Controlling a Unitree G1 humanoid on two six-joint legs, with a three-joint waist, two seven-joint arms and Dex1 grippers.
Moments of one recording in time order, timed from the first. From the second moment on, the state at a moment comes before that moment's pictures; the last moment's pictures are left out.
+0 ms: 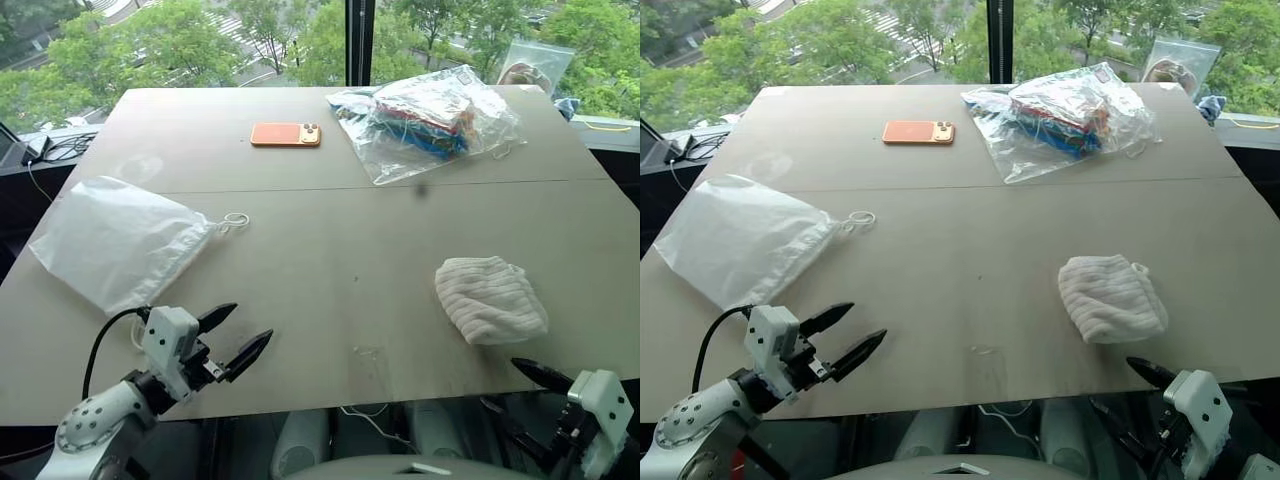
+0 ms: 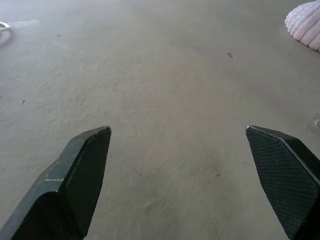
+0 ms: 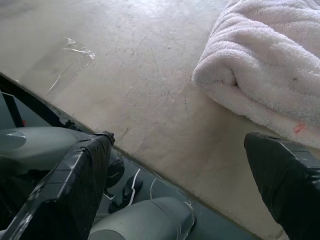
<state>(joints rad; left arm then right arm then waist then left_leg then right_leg) 0.51 0.55 0.35 -0.51 -0.53 0.30 -0.77 0.91 -0.50 -0.34 -0.72 0.43 0.16 0.82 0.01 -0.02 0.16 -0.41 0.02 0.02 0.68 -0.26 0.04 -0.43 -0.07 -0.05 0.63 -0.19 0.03</state>
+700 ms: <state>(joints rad) 0.27 0.53 0.18 -0.59 0.51 0.48 -0.12 0.40 -0.67 -0.16 -0.78 0.48 -0.02 0.95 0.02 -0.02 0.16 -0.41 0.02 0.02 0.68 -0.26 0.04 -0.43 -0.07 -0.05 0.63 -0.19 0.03</state>
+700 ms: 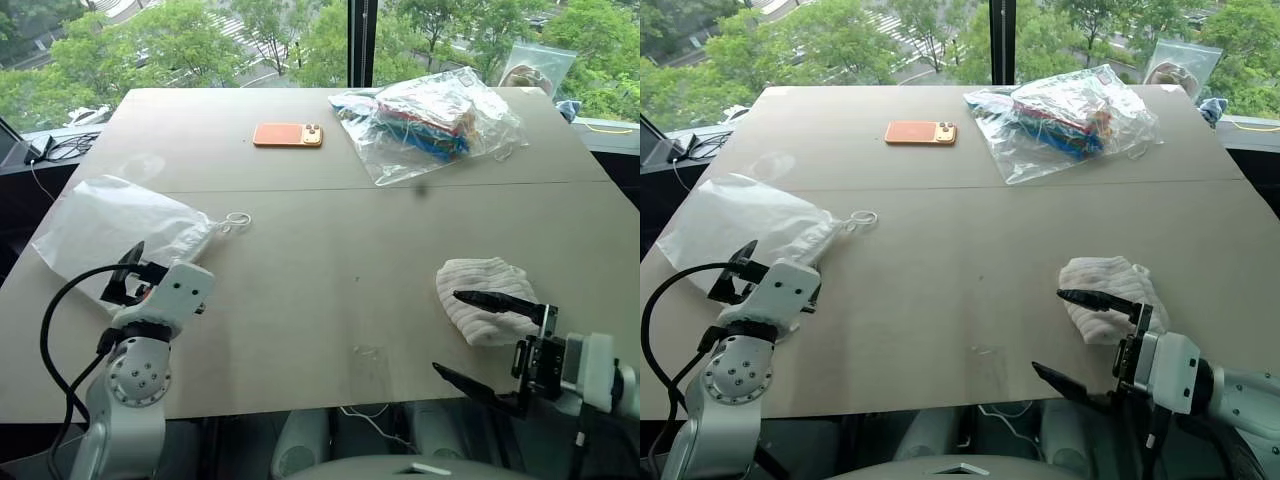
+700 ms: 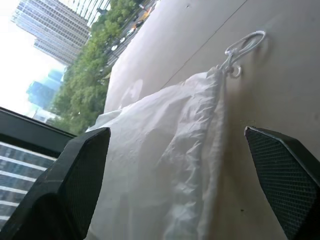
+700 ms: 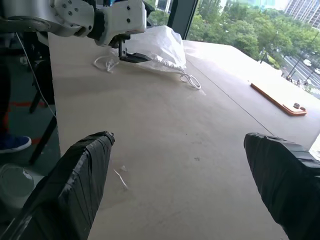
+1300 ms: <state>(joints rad) 0.04 0.59 0.08 -0.33 0.63 0.52 -0.22 0.18 -0.57 0.10 -0.82 0.36 0.19 0.70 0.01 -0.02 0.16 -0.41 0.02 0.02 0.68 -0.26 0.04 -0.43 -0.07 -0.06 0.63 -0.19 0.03</state>
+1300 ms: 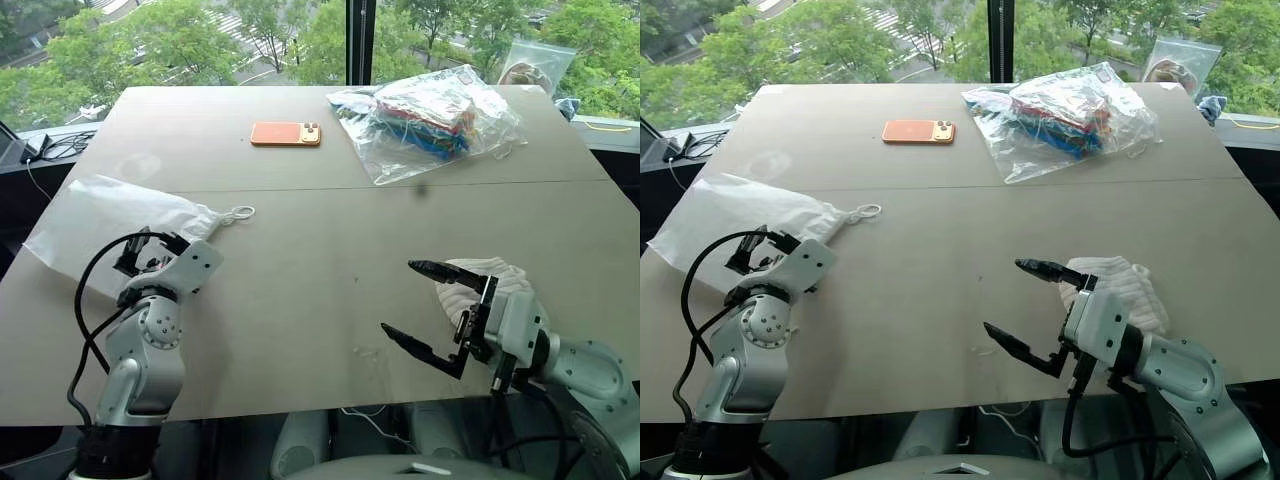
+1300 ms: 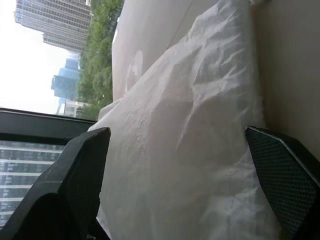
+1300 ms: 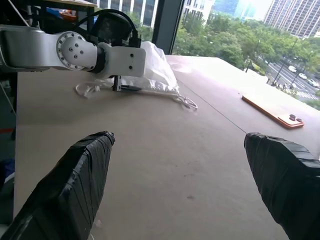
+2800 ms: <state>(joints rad) -0.34 0.84 0.23 -0.26 -0.27 0.77 -1.00 0.23 -0.58 0.02 -0.81 0.34 0.19 0.68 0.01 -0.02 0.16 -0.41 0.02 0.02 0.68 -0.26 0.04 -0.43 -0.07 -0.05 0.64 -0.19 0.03</state>
